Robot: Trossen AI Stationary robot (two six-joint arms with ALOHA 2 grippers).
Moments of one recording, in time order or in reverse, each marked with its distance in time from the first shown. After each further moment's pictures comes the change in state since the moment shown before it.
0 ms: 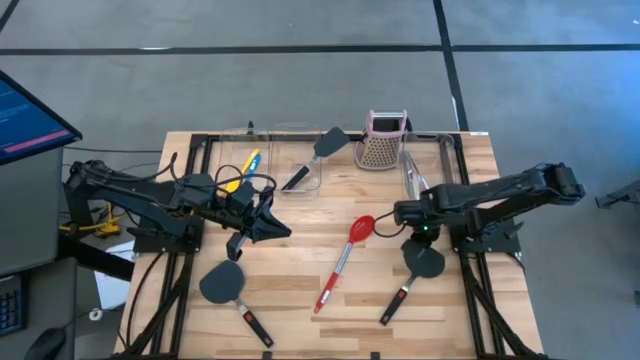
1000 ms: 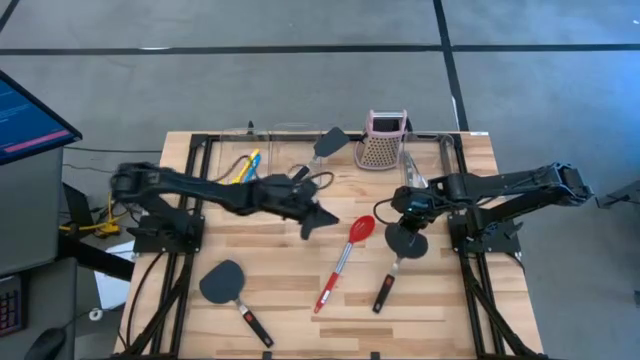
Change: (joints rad) left arm 0.251 0.510 -0.001 0.234 0.116 -0.265; right arm -0.015 -0.078 0.166 0.081 0.211 -0.070
